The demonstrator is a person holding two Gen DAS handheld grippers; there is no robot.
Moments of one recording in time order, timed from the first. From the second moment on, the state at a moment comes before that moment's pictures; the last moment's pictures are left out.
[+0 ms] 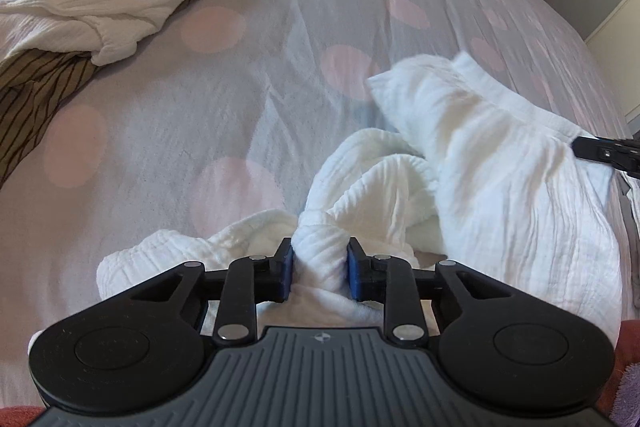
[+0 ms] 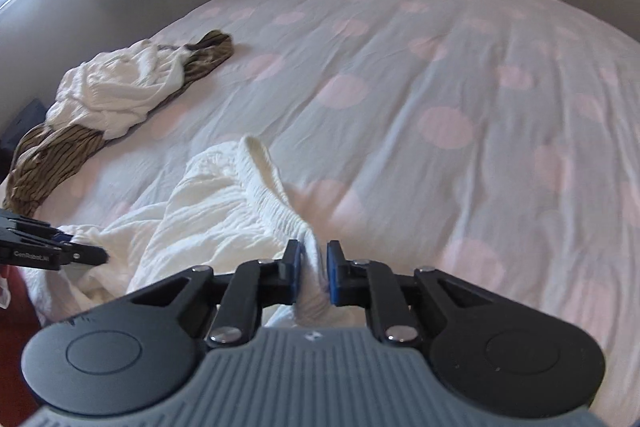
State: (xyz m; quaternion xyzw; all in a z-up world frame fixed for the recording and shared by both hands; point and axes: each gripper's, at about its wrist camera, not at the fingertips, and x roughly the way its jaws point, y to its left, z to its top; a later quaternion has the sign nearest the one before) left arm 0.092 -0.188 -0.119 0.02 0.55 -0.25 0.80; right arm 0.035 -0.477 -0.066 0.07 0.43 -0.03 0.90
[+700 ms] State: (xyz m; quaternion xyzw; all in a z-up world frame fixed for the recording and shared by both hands) left arm 0.126 -0.225 -0.077 0.14 0.46 -0.20 0.86; right arm -0.213 -0.638 -0.101 0.13 0.47 -0.38 0.79
